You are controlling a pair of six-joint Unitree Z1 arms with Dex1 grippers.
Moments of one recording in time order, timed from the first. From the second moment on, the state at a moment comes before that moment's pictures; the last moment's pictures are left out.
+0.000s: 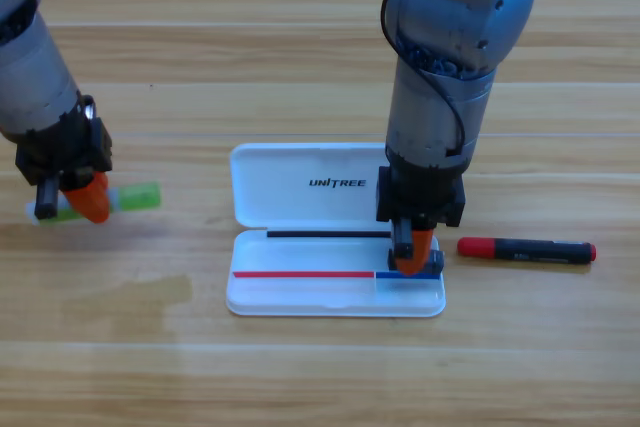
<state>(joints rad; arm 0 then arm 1) -0.47 1.85 -1.24 0.79 0.06 0.84 0.89 2.29 -1.96 1.20 0.07 -0.66</state>
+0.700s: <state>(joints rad) -0.47 1.85 -1.26 0.80 0.06 0.84 0.90 2.31 -1.97 1.20 0.06 -0.66</state>
